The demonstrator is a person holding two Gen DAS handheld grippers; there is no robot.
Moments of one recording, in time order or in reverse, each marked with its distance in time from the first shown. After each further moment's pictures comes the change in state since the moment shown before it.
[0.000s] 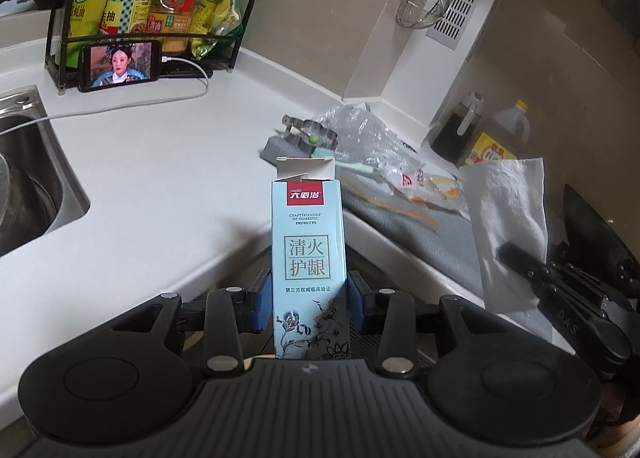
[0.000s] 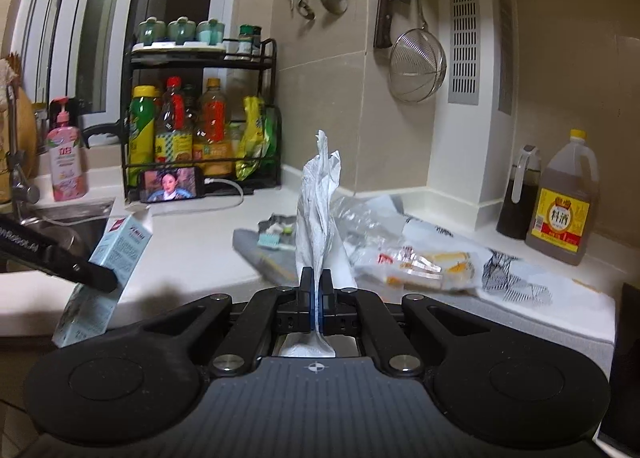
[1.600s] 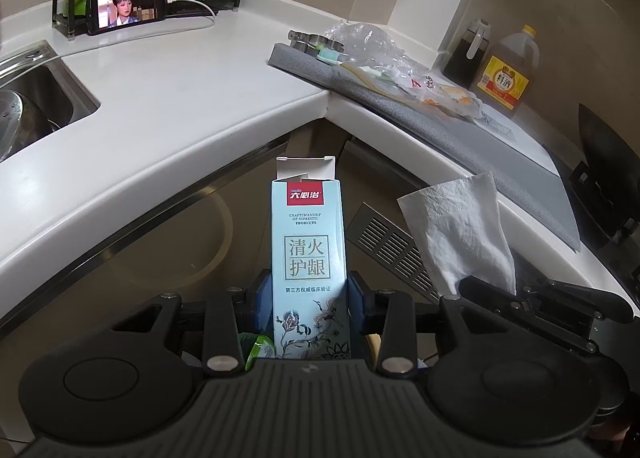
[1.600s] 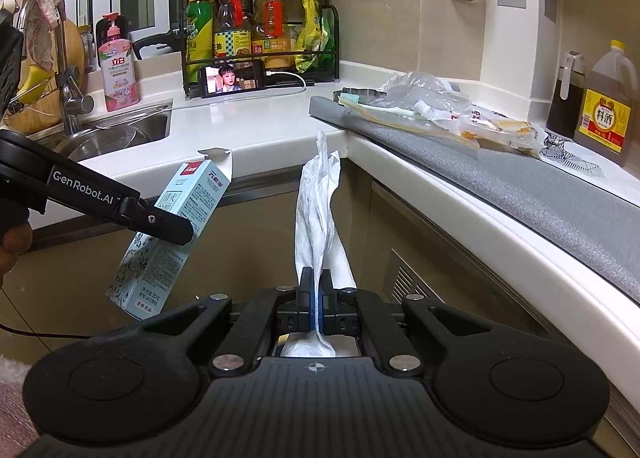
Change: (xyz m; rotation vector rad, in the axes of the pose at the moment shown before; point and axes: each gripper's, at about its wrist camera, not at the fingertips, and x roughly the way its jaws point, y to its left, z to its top) left arm 0.004 -0.007 -0.072 0.056 0.133 0.068; right arm -0.024 0.054 -0.074 0.015 0.238 0.108
